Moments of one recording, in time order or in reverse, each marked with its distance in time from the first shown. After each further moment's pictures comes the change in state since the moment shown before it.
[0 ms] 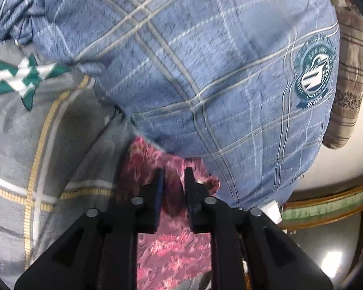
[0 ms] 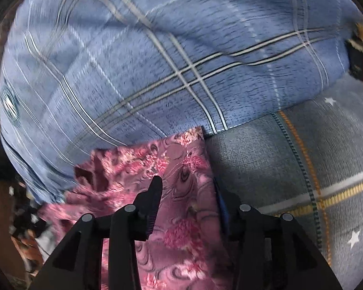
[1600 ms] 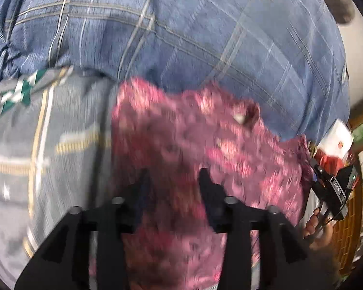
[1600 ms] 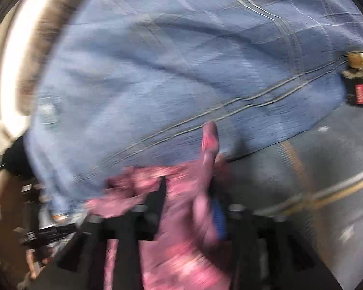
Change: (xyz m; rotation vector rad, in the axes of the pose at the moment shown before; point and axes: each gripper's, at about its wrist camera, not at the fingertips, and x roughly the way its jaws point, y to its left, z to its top) left arm 0.030 -0.048 -0.121 0.504 0.066 0.368; right arm -0.065 0.006 -0.039 -0.081 -0.265 0.190
